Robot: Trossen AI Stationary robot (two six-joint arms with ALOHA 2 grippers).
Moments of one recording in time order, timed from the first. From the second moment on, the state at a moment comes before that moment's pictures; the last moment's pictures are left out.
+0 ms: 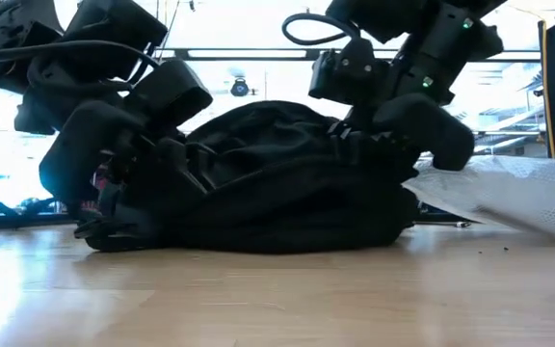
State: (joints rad) left arm -0.32 1.78 0.56 0.67 -0.21 -0.07; right arm 0.29 1.83 1.03 -0.19 0.24 0.05
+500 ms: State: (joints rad) left arm -0.31 1.78 0.67 0.83 -0.13 0.02; right arm 0.26 1.83 1.02 -0.13 0.25 0.11
